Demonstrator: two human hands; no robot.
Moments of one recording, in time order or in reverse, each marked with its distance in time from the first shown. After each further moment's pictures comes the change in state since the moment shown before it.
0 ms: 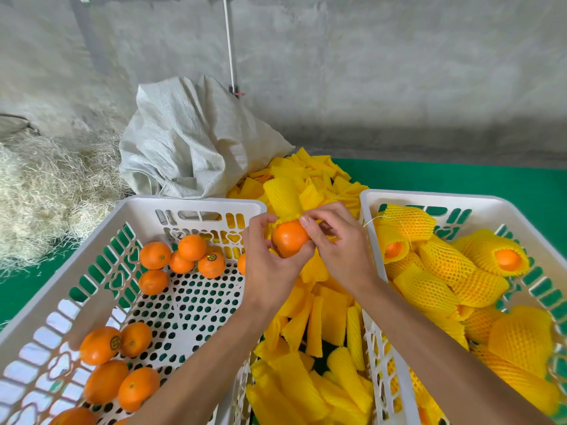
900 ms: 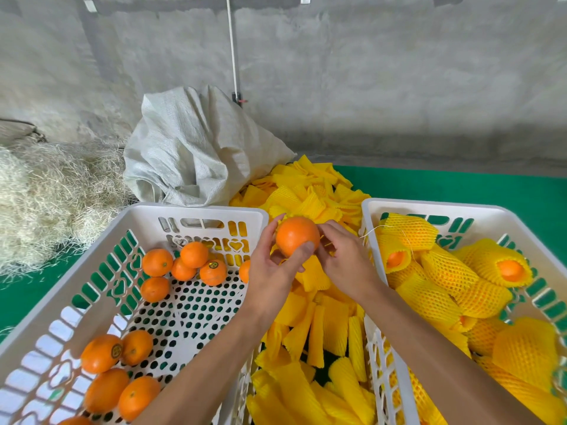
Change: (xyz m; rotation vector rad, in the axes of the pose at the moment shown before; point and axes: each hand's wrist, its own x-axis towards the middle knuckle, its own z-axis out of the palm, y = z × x) left_hand 0.006 0.010 -0.002 -0.358 -0.133 -0.189; right_hand 0.004 0.018 -0.005 -0.164 -0.239 0.046
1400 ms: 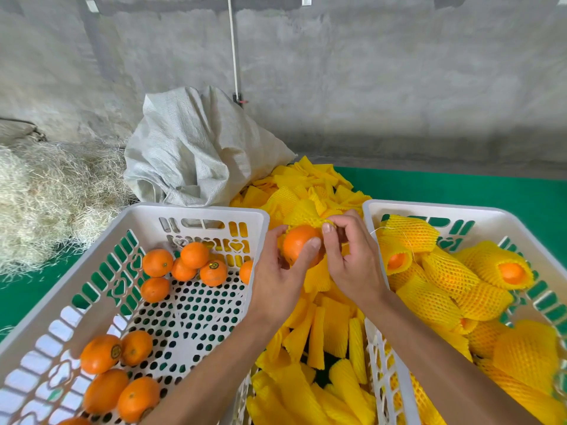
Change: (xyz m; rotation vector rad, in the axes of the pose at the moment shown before) left_hand -0.004 -0.011 0.001 0.347 0.050 0.132; right_hand -0.006 -0.018 -0.005 0.053 0.372 -0.208
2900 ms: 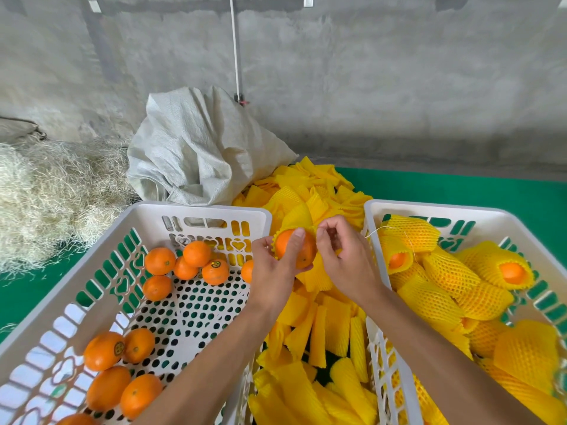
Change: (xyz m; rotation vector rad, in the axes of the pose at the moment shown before) left_hand 0.012 -0.005 -0.002 -0.417 0.002 -0.287; right_hand -0.004 0.008 0.007 0.086 -0.171 0.165
